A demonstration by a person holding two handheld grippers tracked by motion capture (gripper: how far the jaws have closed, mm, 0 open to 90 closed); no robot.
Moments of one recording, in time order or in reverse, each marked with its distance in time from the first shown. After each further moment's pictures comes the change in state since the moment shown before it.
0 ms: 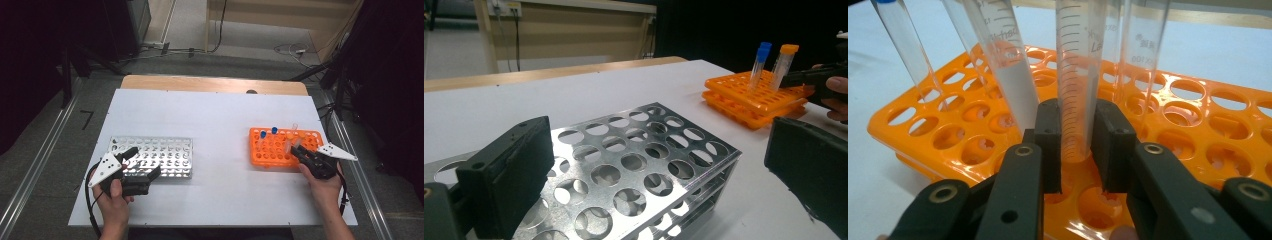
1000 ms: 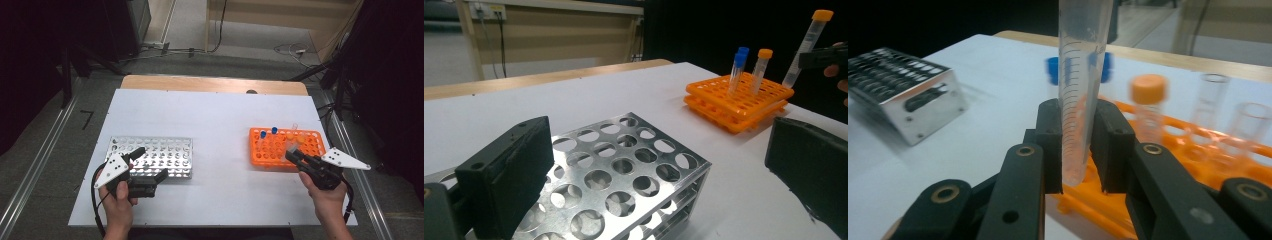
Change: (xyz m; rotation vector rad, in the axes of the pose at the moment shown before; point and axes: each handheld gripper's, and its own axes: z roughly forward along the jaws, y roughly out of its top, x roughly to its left) left arm -0.019 0.010 0.006 -0.003 -0.038 0.012; right arm 0.057 0.032 -0.047 -0.081 0.185 -0.064
